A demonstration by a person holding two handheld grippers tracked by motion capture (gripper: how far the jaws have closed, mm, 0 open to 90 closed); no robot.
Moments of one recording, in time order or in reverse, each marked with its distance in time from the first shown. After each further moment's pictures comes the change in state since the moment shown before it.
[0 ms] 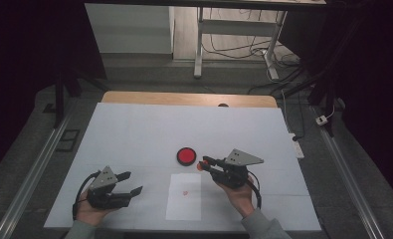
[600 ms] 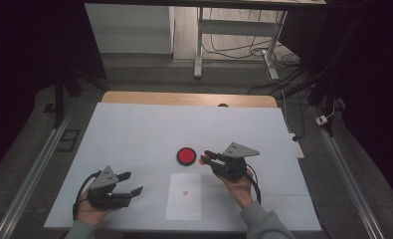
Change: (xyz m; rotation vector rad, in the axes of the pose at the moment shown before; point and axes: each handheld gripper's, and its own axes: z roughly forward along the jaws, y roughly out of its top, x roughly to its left) left arm 0.000 0.000 0.001 0.011 -0.006 0.000; right arm -0.020 -0.001 0.016 0.063 -0.054 -0.002
